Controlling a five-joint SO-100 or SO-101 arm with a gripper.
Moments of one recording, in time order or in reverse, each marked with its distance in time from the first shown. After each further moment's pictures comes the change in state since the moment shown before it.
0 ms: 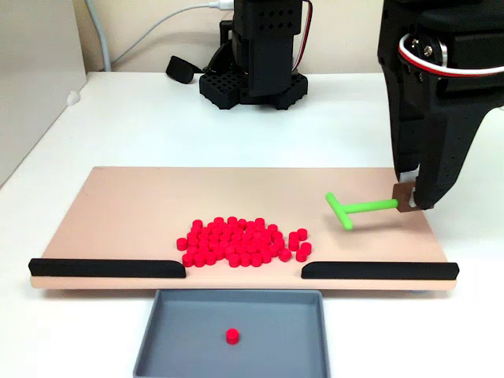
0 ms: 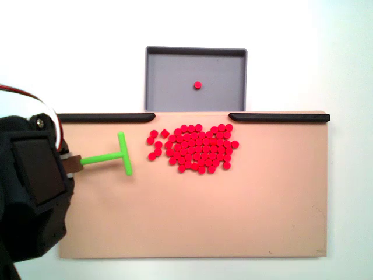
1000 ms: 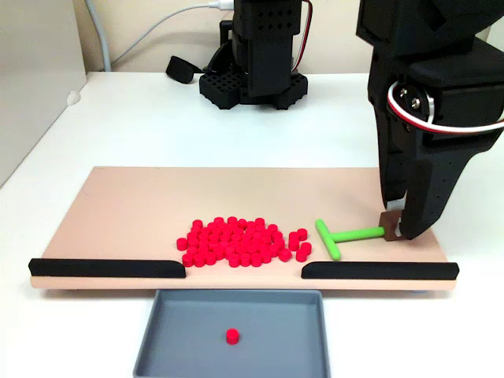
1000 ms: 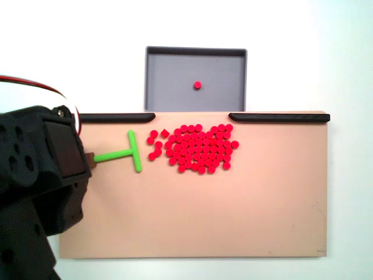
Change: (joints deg) arm 1.6 -6.7 -3.1 -0.3 -1.8
